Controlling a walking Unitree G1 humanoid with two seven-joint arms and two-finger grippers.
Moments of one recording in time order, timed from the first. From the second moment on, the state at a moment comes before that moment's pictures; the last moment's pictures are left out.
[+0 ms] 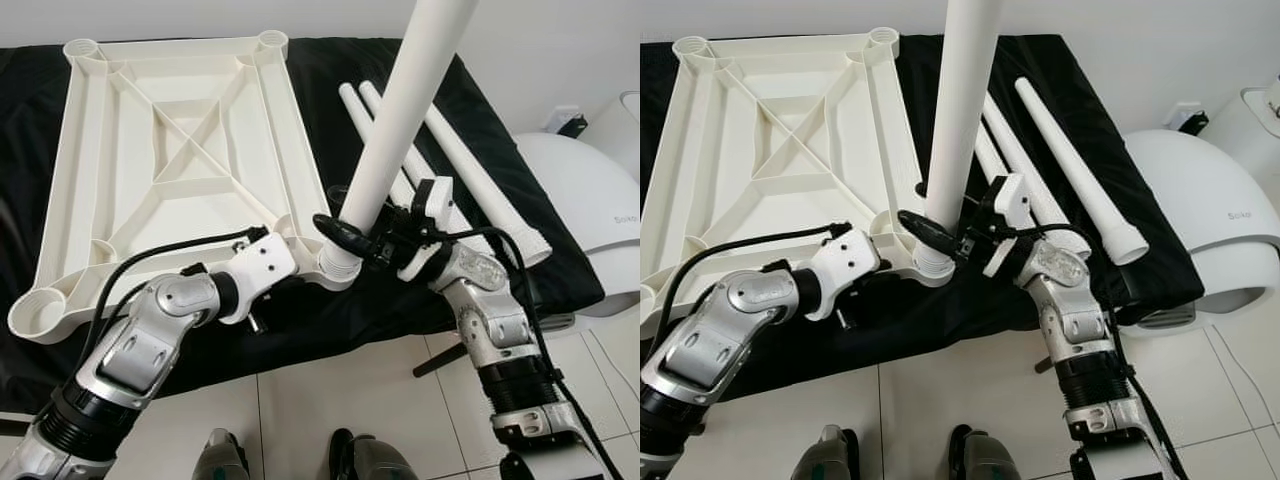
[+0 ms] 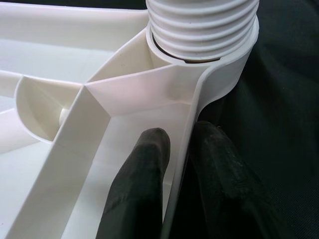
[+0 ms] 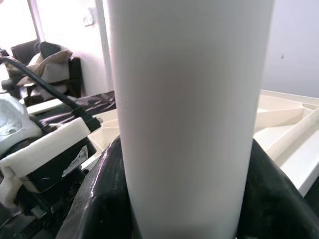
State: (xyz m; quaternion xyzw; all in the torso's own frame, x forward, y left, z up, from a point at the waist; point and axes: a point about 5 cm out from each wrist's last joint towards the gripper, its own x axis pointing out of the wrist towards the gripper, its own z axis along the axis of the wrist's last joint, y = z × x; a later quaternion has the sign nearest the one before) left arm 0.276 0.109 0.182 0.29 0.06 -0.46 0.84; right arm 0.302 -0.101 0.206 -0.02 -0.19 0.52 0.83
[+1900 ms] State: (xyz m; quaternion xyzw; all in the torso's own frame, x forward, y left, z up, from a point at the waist) left arm 0.276 0.108 0.182 0.29 0.06 -0.46 0.84; right arm 0.290 -0.099 0.204 -0.02 -0.20 0.48 0.86
